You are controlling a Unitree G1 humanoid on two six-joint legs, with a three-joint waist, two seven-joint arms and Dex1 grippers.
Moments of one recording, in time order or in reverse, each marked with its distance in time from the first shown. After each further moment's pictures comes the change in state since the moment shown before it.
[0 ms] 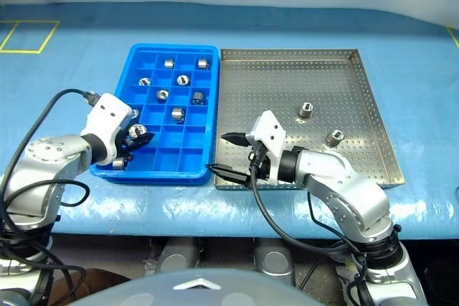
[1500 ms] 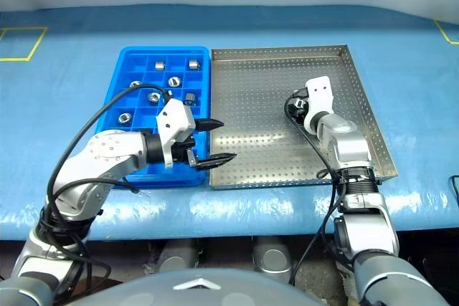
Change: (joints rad) left arm -0.106 -0.149 -0.247 0.010 -0.244 -0.370 -0.208; right arm -0.352 0.117 -0.190 0.993 -0.424 -0.230 -0.386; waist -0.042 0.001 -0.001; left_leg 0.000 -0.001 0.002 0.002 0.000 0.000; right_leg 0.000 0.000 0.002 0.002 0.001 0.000
